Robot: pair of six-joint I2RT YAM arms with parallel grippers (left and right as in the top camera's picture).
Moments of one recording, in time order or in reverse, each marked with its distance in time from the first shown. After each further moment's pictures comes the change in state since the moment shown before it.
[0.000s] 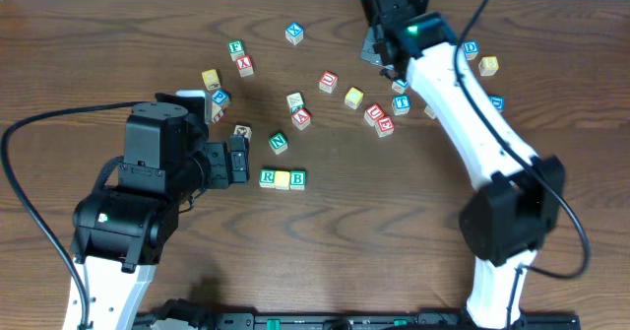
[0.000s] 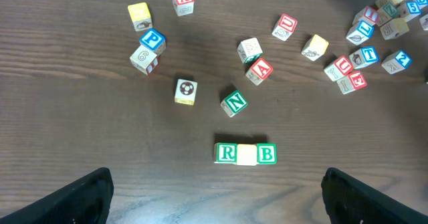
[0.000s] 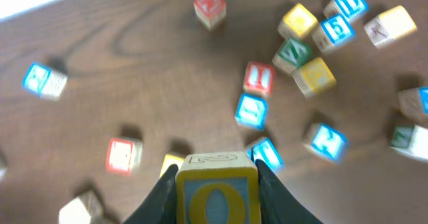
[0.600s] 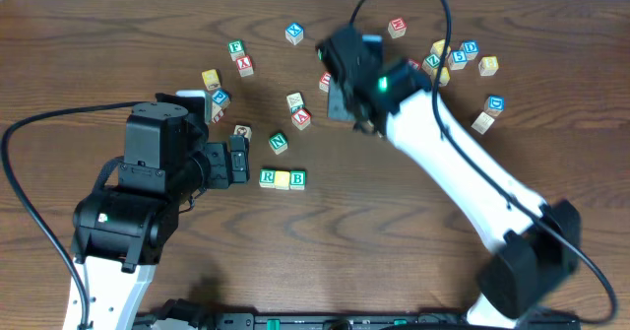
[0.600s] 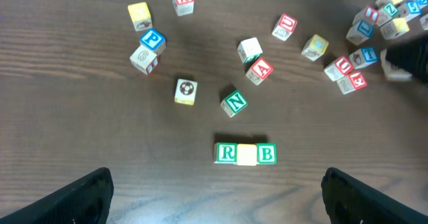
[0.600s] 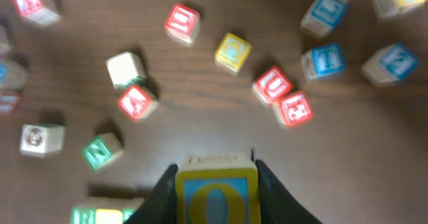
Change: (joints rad) left arm 0.000 0.000 0.000 0.000 0.000 0.000; right arm 0.224 -0.264 -0.392 0.103 -0.085 -0.015
